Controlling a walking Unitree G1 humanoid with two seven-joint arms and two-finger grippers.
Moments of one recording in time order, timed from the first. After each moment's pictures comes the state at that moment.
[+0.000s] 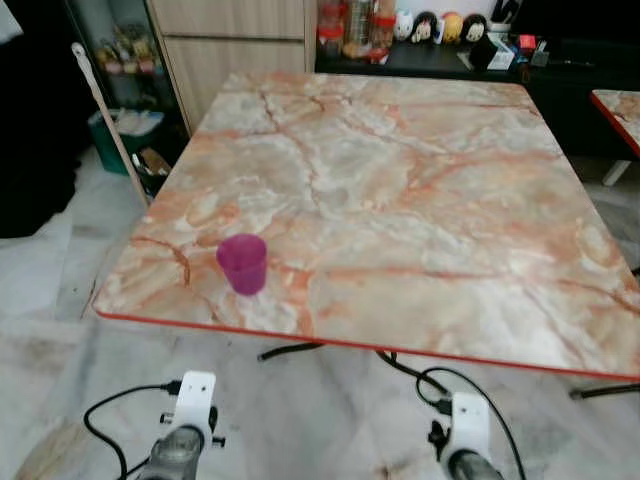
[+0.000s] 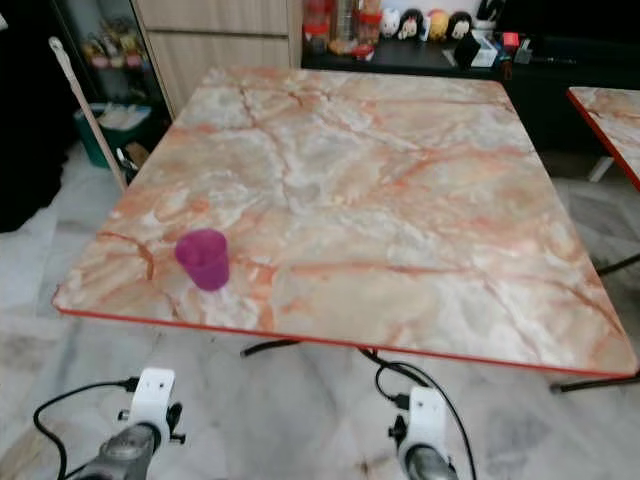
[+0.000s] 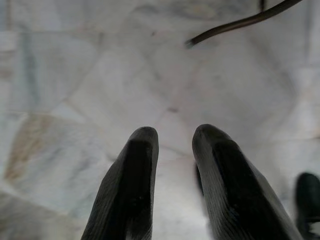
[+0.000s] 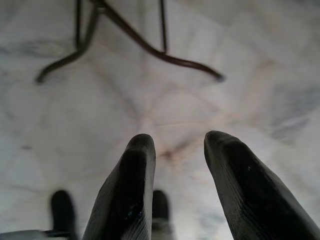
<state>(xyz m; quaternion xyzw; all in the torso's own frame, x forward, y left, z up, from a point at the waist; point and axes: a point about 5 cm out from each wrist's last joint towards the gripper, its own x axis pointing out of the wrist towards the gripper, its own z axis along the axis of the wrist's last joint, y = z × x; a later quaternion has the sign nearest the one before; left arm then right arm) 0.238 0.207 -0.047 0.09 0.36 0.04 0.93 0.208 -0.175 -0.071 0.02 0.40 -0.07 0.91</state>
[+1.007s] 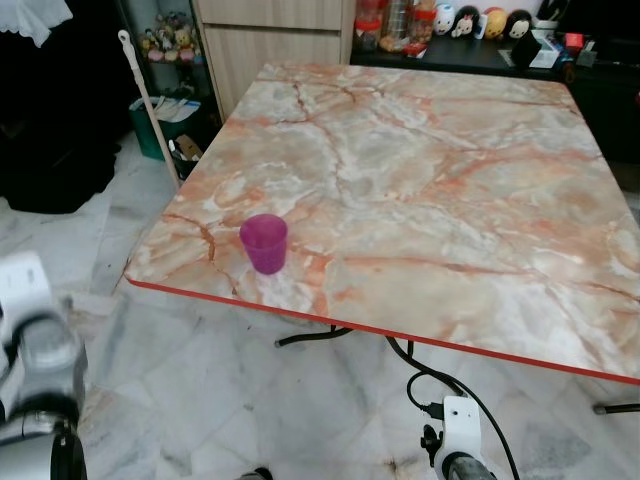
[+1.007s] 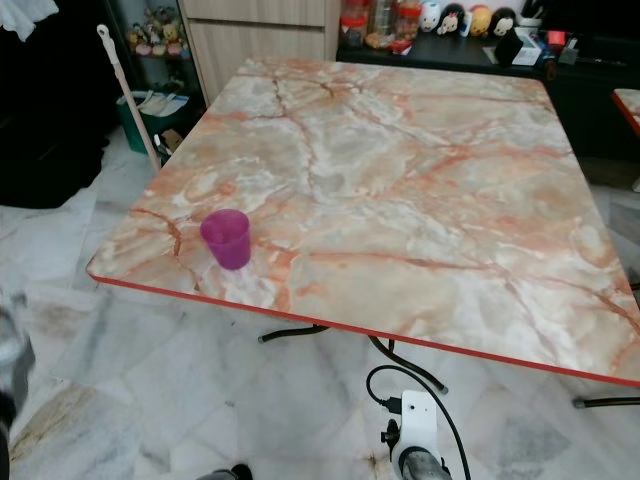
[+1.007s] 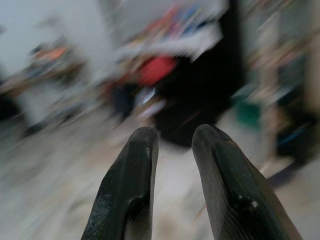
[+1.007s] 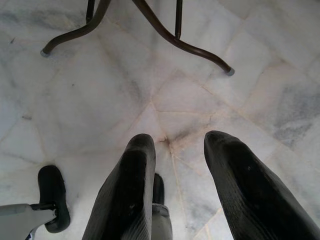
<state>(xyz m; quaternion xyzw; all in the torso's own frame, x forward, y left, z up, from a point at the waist) 0.335 0.328 0.176 0.11 -0.12 0.31 0.94 0.203 -0.180 -0.074 0.00 0.41 -0.06 0.91</state>
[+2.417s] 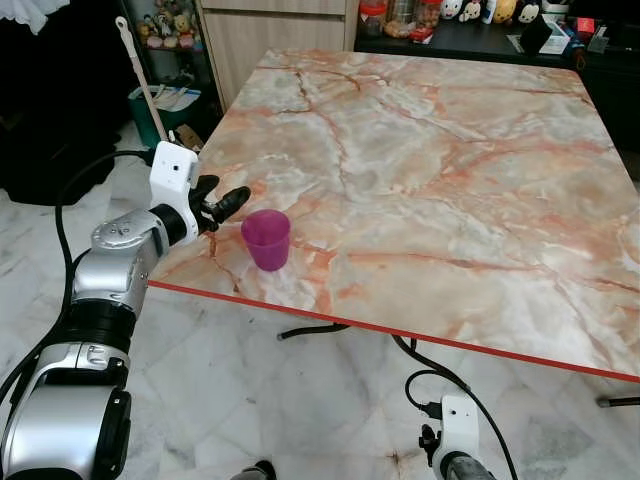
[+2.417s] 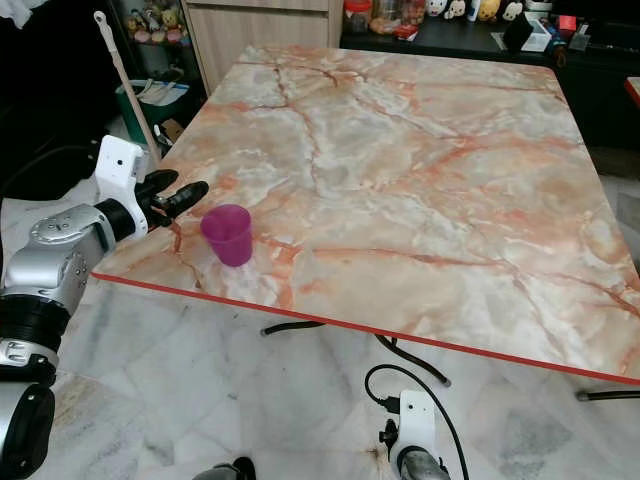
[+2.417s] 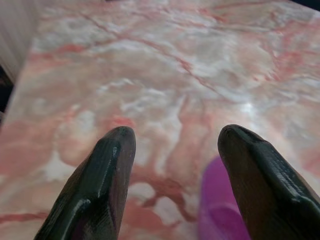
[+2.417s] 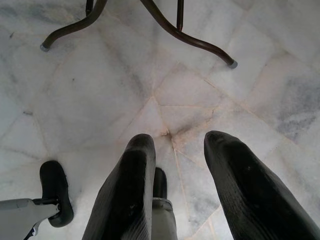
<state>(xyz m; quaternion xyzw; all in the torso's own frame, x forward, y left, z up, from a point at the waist) 0.380 0.190 0.210 0.05 0.01 -0.27 0.96 0.202 -0.180 -0.075 0.01 0.42 -0.07 0.91</state>
